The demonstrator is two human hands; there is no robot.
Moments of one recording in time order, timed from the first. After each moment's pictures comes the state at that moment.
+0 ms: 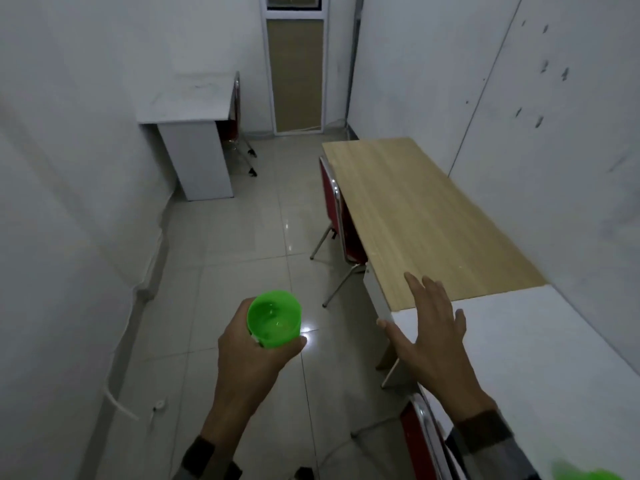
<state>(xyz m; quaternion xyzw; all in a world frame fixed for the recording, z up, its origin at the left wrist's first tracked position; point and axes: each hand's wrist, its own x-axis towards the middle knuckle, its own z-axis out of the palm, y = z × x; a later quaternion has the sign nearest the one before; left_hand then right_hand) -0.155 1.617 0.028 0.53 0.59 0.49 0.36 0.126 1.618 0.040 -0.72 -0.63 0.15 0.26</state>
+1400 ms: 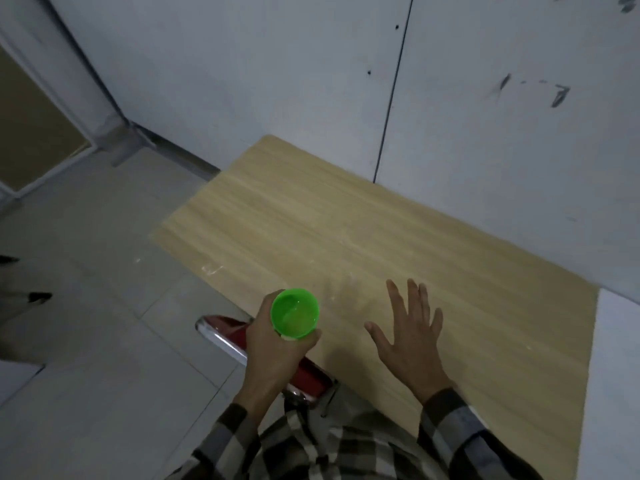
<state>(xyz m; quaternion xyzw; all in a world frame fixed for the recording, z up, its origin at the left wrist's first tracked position) 0.057 2.484 -0.075 0.73 0.38 0.23 0.52 0.230 2.303 -0.115 -0.92 -0.31 0.10 0.20</state>
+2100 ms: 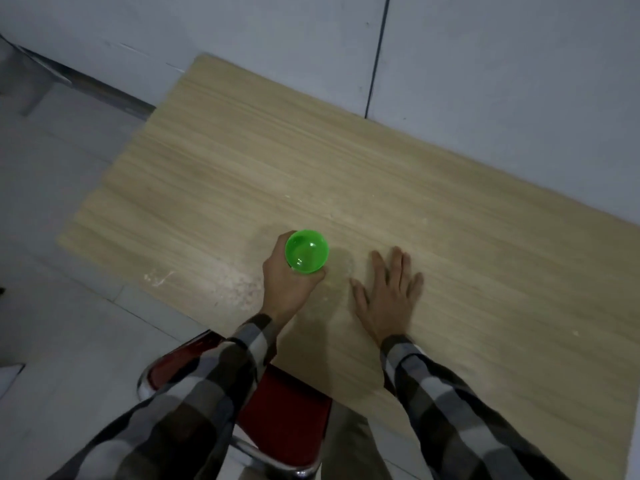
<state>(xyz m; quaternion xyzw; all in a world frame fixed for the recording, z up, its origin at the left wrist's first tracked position) 0.235 2.593 -0.232 0.75 0.39 0.13 0.52 0.315 2.402 -0.299 -0.97 -0.19 0.10 0.10</state>
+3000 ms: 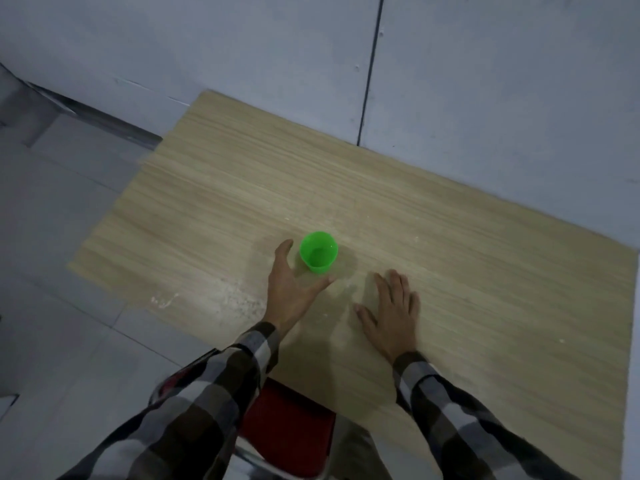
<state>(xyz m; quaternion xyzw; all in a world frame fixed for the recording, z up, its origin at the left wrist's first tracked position) 0.244 2.600 -0.203 0.76 0.38 0.07 0.52 0.315 2.386 -0.267 -0.95 -0.19 0.19 0.15</state>
